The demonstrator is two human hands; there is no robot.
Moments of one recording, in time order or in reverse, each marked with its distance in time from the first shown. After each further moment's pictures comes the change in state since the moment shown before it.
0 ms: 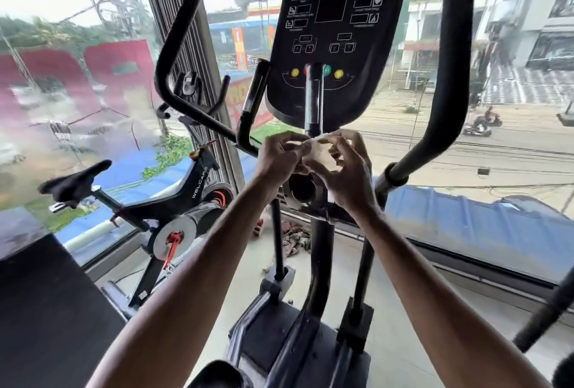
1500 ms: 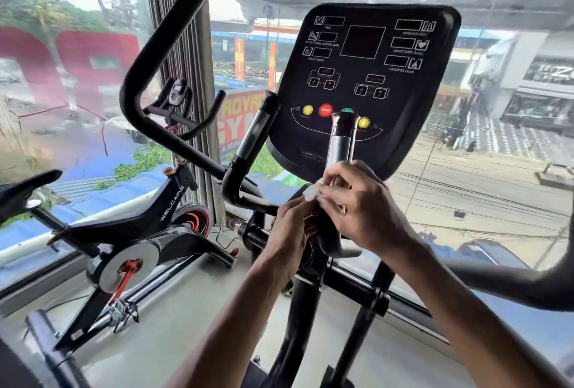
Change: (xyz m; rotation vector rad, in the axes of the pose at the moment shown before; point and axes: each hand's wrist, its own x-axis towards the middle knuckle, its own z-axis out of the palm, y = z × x) left_hand 0.105 -0.069 0.026 -0.560 -0.079 -0.199; right_hand 0.128 0.049 0.032 -0.442 -0.186 -0.589
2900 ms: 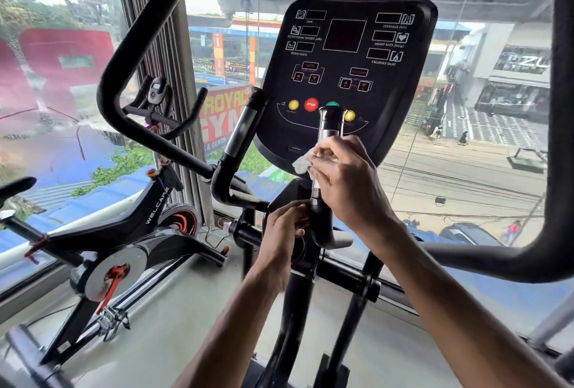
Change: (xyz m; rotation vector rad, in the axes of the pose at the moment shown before) left_hand -0.019 -0.006 -0.007 0.093 0.076 -0.040; right_hand 0.020 -0.012 0.008 -0.107 0.039 0.111
